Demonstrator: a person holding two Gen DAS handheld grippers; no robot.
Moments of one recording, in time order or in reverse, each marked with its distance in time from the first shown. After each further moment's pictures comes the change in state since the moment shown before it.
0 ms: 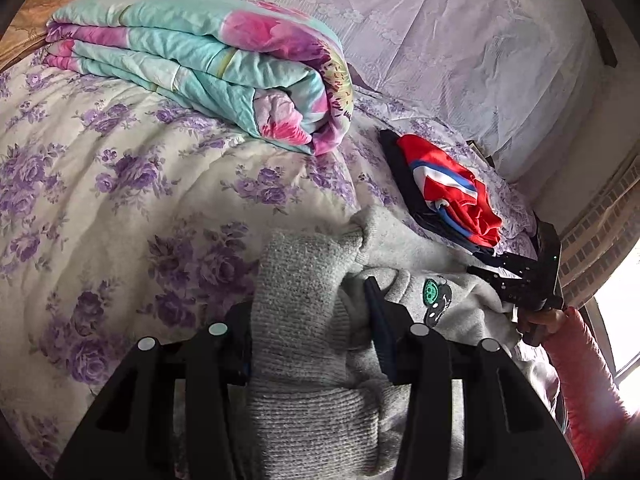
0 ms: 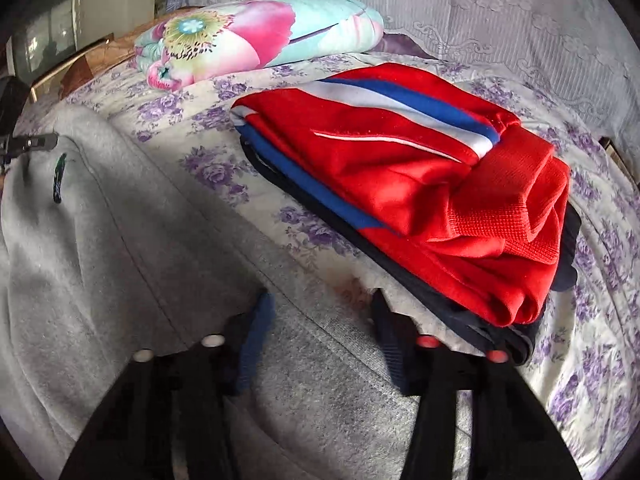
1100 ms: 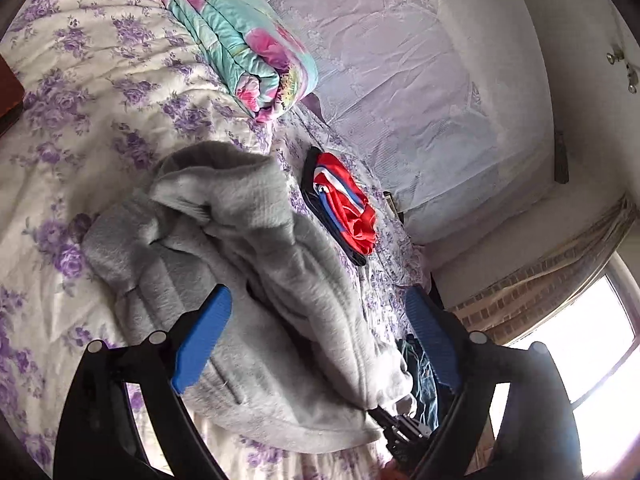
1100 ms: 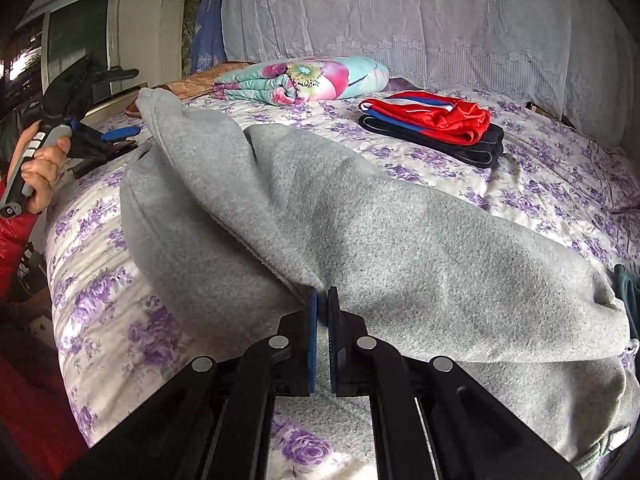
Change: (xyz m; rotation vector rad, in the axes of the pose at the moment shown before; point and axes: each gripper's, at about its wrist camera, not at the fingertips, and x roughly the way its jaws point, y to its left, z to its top) left arm -0.130 -0.073 -0.129 -0.410 -0.153 -0.259; right arm -0.187 0.146 -0.229 0.123 -0.202 0.047
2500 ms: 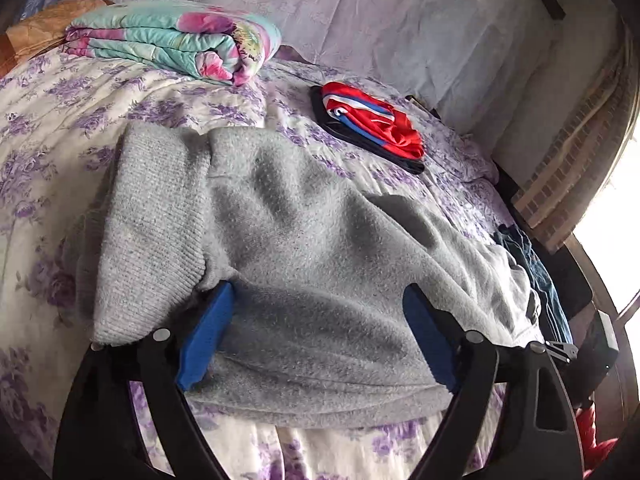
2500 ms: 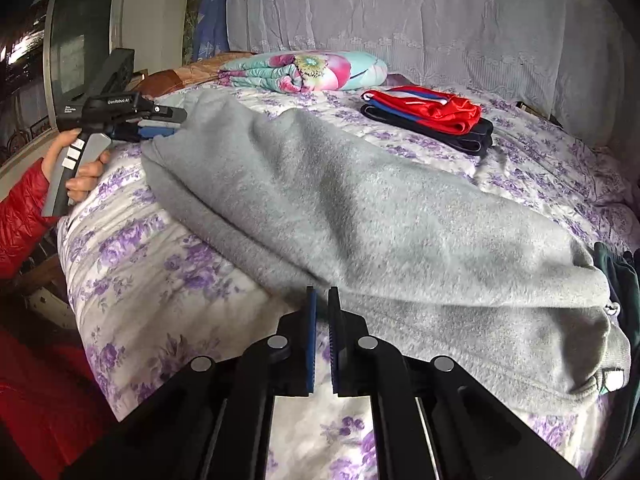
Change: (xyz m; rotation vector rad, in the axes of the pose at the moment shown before) left arm 0.036 0.000 -0.052 0.494 0.159 0.218; right arm -0.036 0.037 -0.037 -0.070 0.045 -0.057
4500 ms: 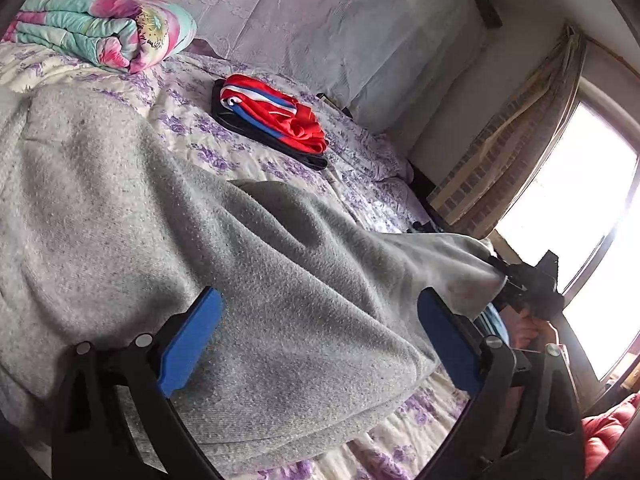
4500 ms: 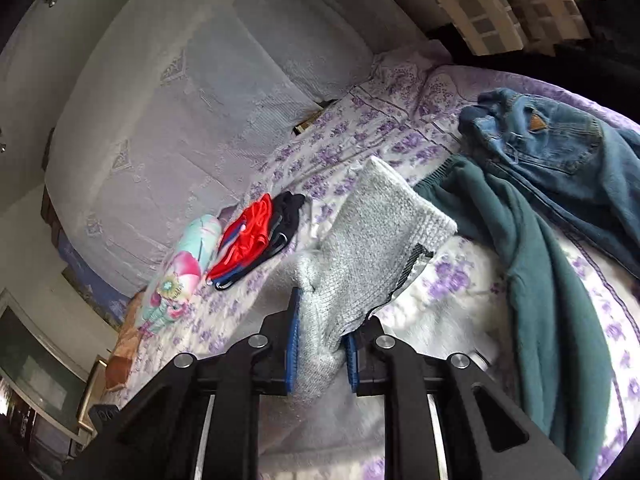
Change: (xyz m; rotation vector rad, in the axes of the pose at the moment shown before) left arm 0.042 -0.048 -0.010 0.047 -0.012 -0.308; right arm -0.094 -0.218 -0.052 1.009 -0.233 -0.136
